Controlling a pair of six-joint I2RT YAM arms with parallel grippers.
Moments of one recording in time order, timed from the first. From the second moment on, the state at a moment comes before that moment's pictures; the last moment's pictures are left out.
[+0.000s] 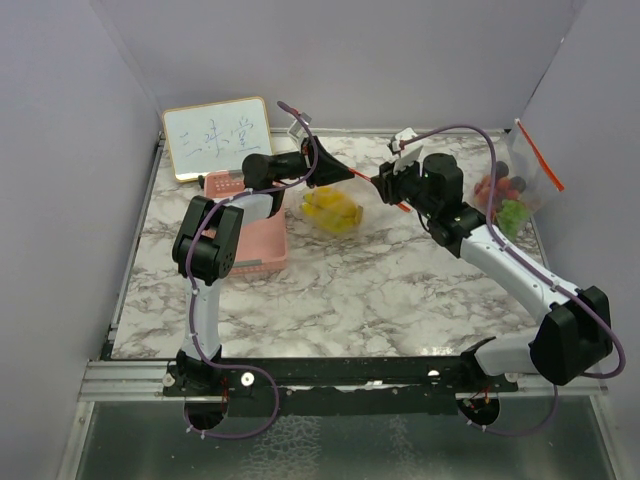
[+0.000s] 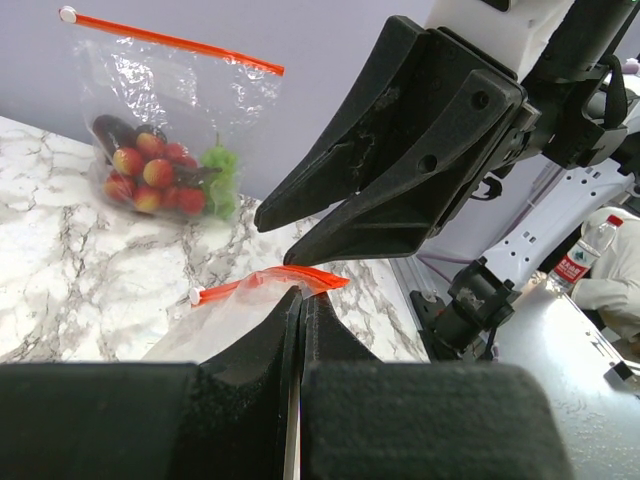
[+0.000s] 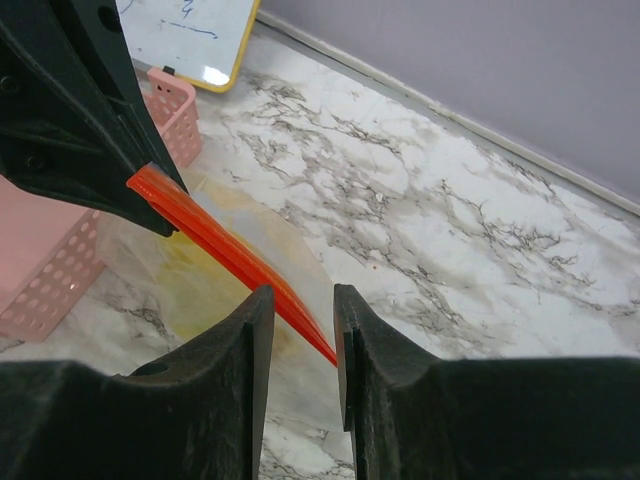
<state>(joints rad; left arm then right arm) -0.35 2.13 1.40 1.46 1.14 -1.13 0.48 1.34 1.05 0.08 -0.09 -0.10</state>
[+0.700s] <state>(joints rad) -0.35 2.13 1.40 1.48 1.17 -1.17 0.46 1.39 1.06 0.08 -0.04 -0.14</state>
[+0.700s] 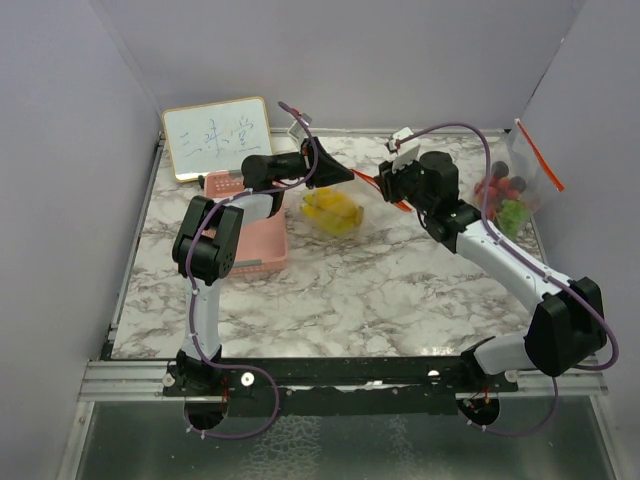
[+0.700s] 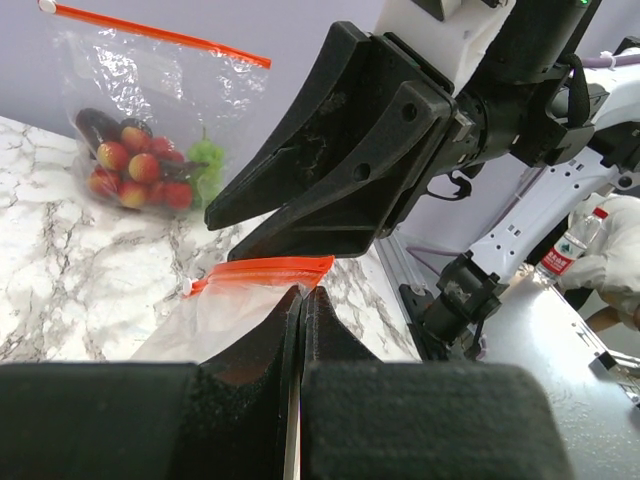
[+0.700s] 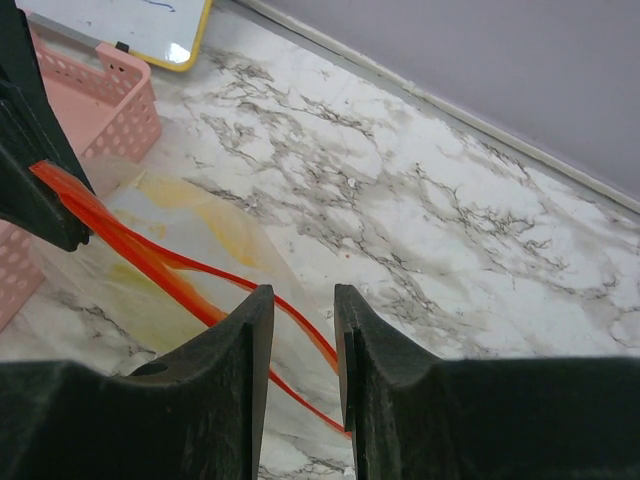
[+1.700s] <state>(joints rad) -0.35 2.15 1.45 1.50 1.20 -1.24 0.46 1.37 1.03 0.05 -0.21 -0.15</state>
